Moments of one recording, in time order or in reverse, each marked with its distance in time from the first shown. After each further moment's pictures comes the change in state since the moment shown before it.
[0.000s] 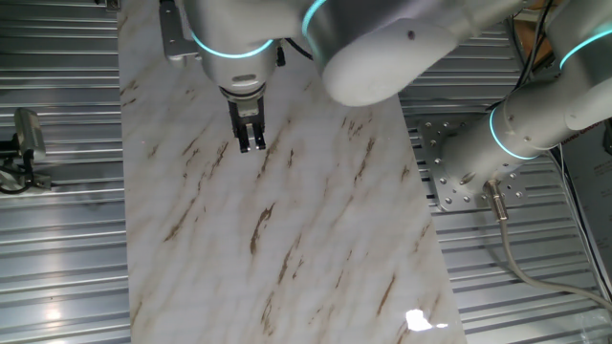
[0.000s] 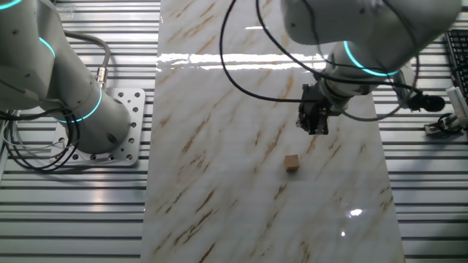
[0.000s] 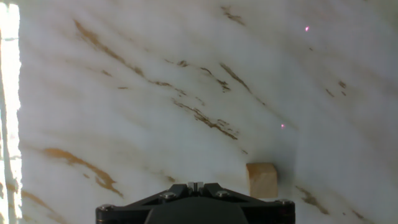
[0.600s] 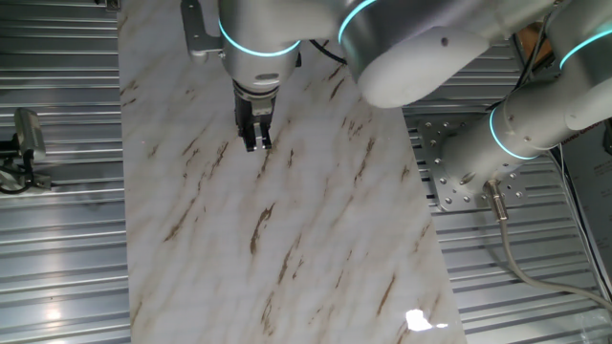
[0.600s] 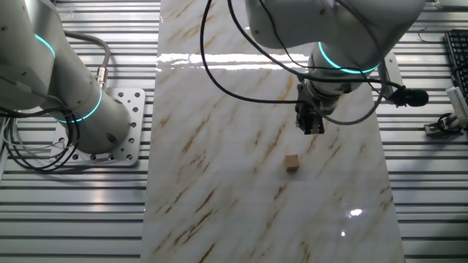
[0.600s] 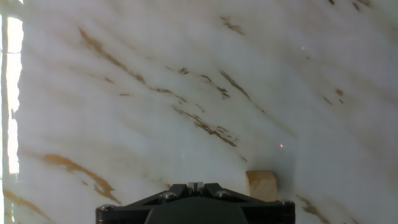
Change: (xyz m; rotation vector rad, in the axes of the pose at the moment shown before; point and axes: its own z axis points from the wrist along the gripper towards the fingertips) arm -0.001 0.001 0.000 0.000 -0.073 -0.012
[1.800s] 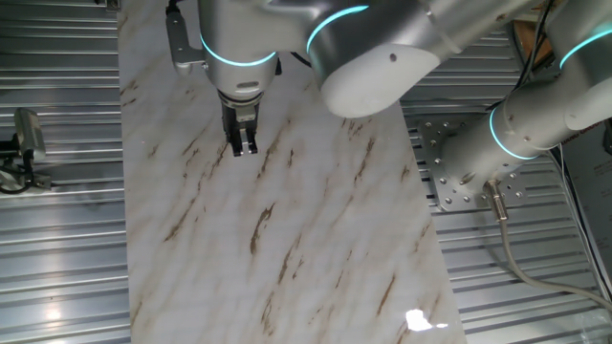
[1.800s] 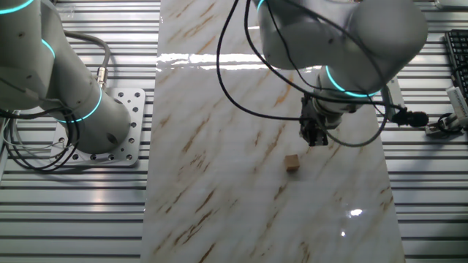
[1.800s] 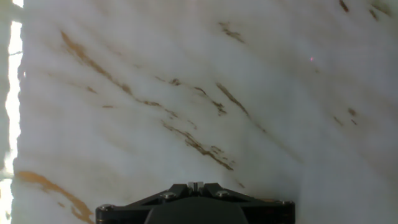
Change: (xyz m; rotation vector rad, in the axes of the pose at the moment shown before) arm -0.018 -0.013 0.045 -0.026 0.002 -0.028
